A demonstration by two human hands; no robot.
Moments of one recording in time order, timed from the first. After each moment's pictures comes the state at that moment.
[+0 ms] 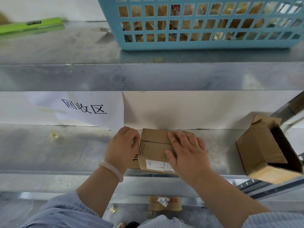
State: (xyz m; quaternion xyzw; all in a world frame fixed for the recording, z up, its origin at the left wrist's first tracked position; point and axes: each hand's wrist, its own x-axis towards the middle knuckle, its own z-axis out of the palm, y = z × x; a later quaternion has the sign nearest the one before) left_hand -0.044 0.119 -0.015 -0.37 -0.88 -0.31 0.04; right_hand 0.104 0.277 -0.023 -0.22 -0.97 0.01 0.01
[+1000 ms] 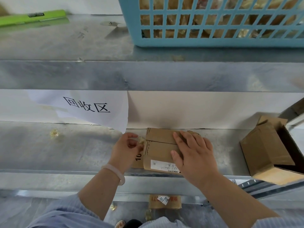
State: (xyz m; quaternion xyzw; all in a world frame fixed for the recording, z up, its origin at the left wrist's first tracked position) left_hand -0.058 0.116 -0.052 -0.12 -0.83 -0.51 -0.22; right_hand 0.104 0.275 -0.022 -0.24 -0.97 0.02 0.02
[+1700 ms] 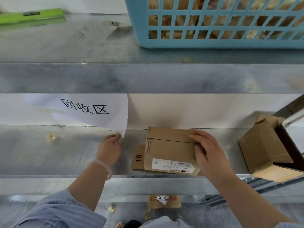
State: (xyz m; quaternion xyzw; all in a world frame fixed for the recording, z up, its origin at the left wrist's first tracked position) left_hand -0.112 0.091 -0.078 -0.15 -0.89 -0.39 -0.17; right_hand 0.125 0.297 -0.027 -0.28 -0.87 0.34 0.22
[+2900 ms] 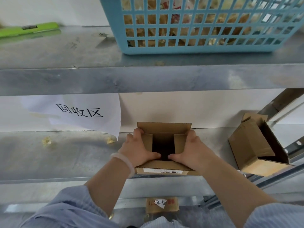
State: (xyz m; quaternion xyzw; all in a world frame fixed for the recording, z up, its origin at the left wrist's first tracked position) left_hand -0.042 0.150 -0.018 -0.28 -0.90 -0.22 -0.24; right_hand 0.102 0.296 0.001 -0.41 -0.88 0.24 -0.06
